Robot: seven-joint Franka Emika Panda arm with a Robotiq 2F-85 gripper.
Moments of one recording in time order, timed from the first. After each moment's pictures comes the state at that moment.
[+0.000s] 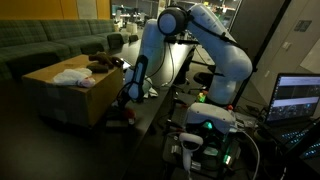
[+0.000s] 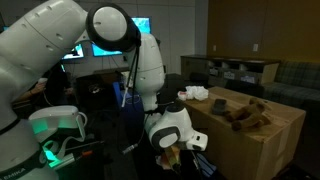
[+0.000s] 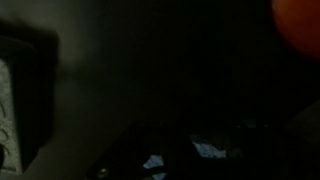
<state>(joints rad) 0.00 0.94 -0.06 -2.08 0.02 3.29 0.08</state>
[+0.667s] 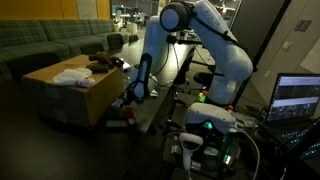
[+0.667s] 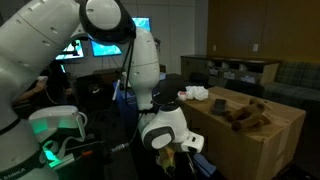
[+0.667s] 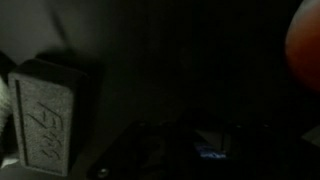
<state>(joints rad) 0.02 0.87 -0.11 -2.20 0.02 3.34 0.08</state>
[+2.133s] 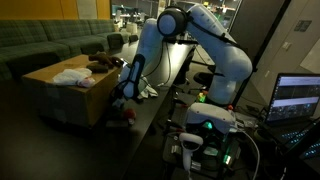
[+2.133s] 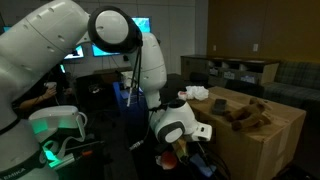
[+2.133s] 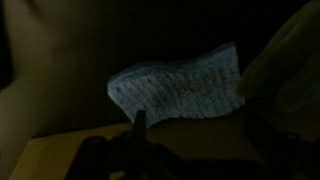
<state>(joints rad) 0.00 0.95 -0.04 -1.99 0.02 3.37 0.09</state>
